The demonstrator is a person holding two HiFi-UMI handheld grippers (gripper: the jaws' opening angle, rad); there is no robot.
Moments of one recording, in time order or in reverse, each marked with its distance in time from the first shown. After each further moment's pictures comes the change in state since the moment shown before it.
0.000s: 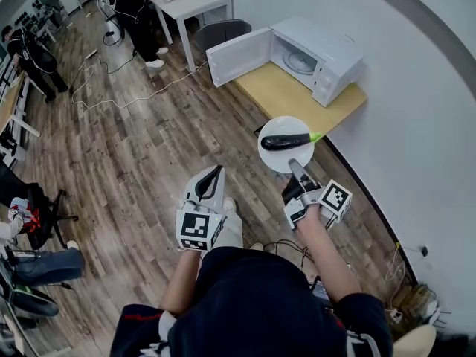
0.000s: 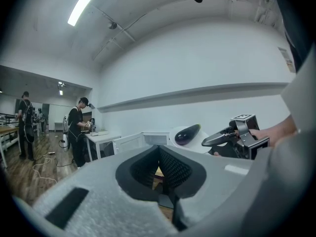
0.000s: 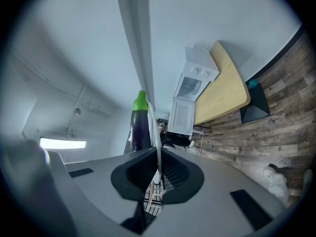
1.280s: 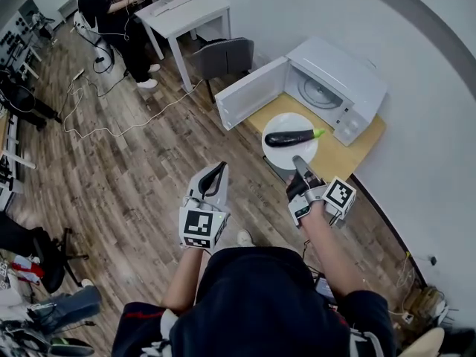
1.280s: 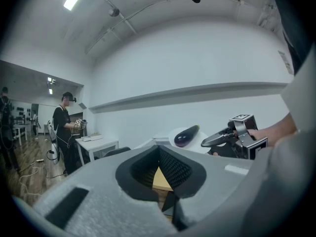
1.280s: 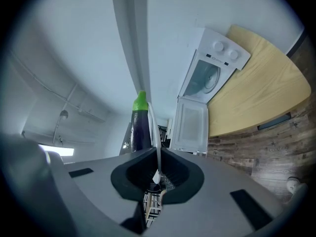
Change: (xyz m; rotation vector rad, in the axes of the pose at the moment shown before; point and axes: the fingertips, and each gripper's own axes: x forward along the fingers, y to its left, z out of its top) left arm 0.208 0.204 0.027 0.036 -0.006 -0.093; right arm 0.264 0.013 0.078 0.002 -0.079 -0.032
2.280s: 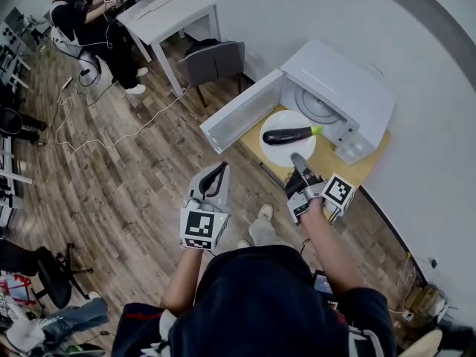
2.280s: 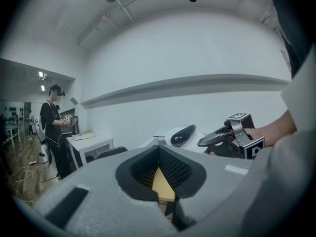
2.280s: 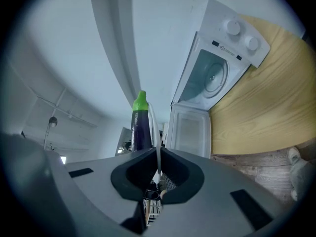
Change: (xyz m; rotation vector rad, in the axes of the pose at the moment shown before) left arm 0.143 0.033 -0.008 0.024 0.049 -0.056; right arm 0.103 -0.045 0.087 0.036 -0.015 -0.043
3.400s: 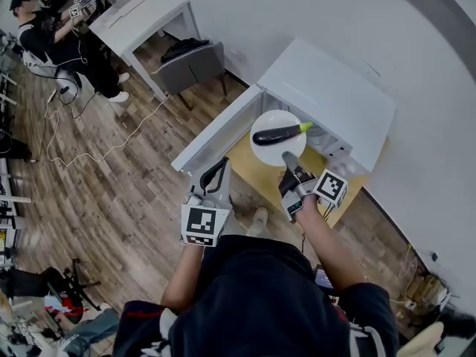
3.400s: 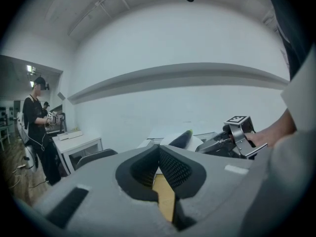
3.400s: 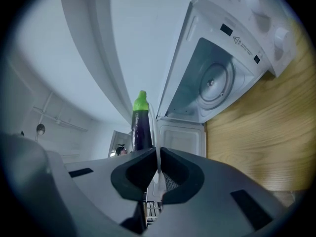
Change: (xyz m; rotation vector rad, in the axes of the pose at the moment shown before) left arm 0.156 0.006 0.004 0.016 0.046 -0.090; right arm 0.079 -0.051 0.085 0.056 0.007 -0.066
